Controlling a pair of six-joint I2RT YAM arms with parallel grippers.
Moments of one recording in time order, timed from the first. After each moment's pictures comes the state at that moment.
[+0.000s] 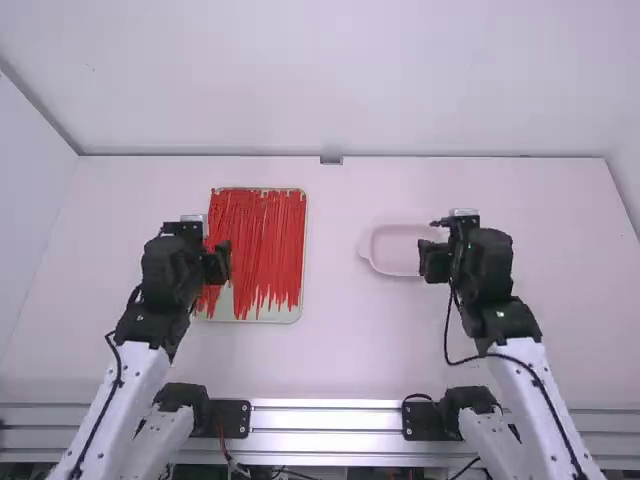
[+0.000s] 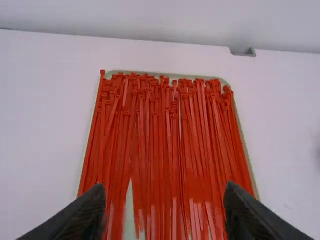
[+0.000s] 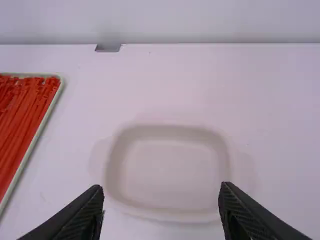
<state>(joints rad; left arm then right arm) -0.02 0.86 0.59 -0.29 0.05 -0.11 0.12 0.93 0.68 -0.37 -0.11 0.03</state>
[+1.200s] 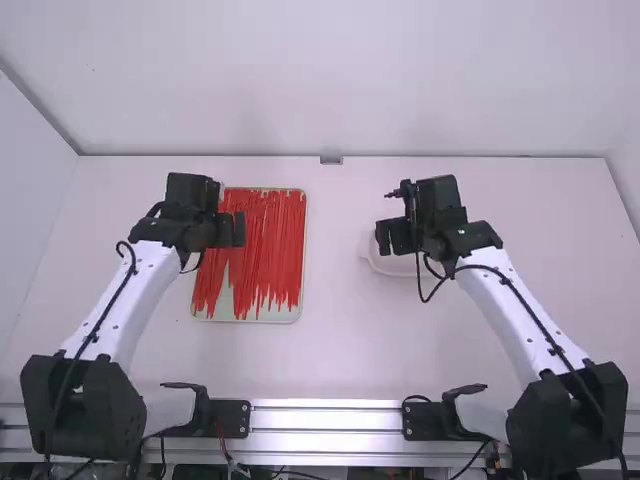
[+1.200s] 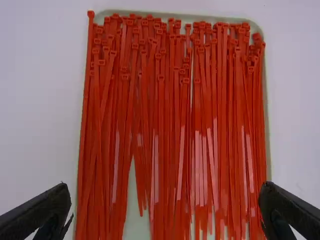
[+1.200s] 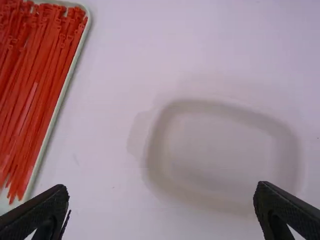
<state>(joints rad) -0.03 1.36 1.05 -0.65 0.02 -0.11 0.28 1.37 1.07 -0.64 -0.10 0.03</state>
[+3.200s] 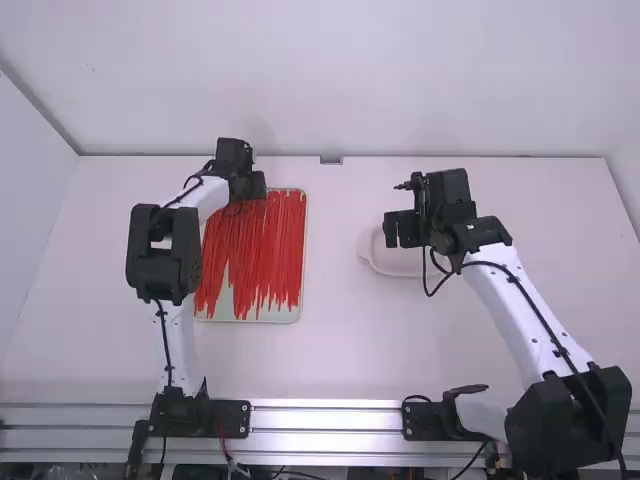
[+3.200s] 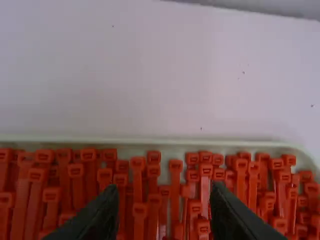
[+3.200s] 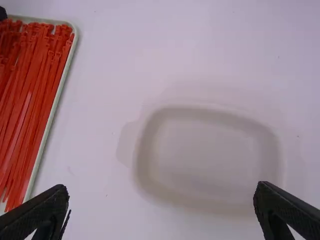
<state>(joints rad) -0.03 2.21 1.59 -0.28 0.10 -0.16 0.23 1.37 1.11 -0.66 -0.10 0.05</state>
